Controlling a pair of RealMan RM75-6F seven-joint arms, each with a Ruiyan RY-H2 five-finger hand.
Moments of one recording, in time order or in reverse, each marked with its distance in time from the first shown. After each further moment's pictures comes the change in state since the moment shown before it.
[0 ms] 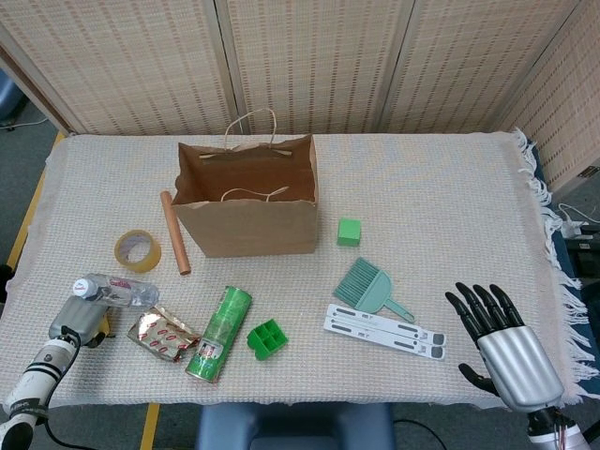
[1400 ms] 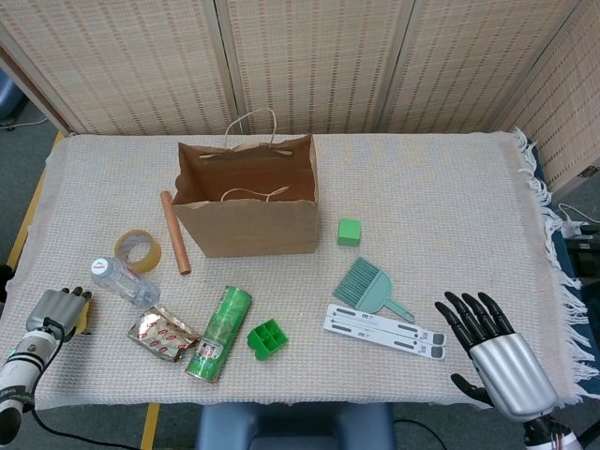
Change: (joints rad) left arm -0.049 0.001 0.058 0.121 -0.082 -0.047 0.062; right arm -0.006 0.021 -0.029 -0.010 -0.067 -0.016 0.047
